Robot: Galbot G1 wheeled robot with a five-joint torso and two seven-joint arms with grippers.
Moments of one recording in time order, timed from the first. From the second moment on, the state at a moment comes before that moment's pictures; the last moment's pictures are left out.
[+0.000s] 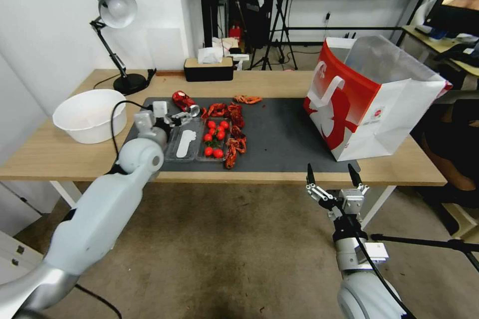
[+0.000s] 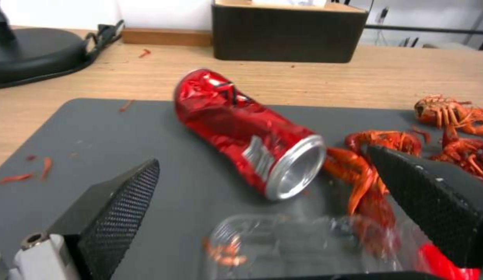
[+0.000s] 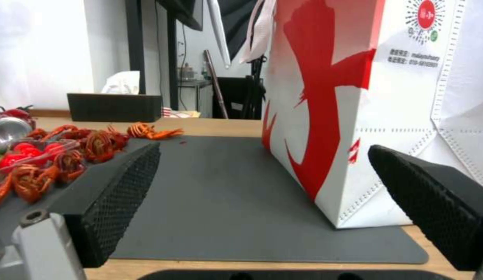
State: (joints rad) left arm 0.56 -1.07 -0.02 -1.51 -0.89 0.39 -0.45; right arm -1.59 1.23 0.37 2.09 0.13 0.22 0.31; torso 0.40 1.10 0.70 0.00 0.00
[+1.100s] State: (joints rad) left arm 0.35 -1.19 0.14 -1.21 -0.87 0.44 -0.56; right arm -1.58 1.24 0.38 2.07 0.14 0.22 0.31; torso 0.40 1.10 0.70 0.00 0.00
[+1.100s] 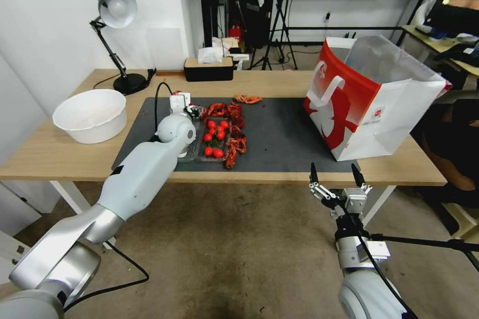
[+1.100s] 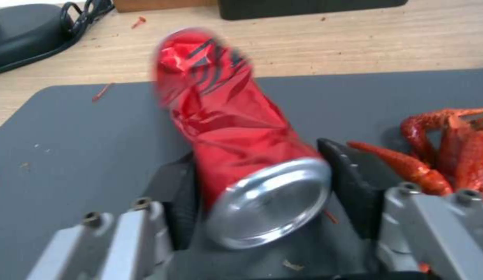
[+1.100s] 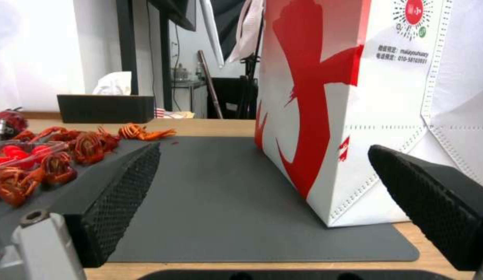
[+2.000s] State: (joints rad) left arm 0.33 -1.19 0.14 -1.18 -0.84 0.43 -0.56; right arm -1.57 1.24 0.38 2.07 0.14 0.23 0.31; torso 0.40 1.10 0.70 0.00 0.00
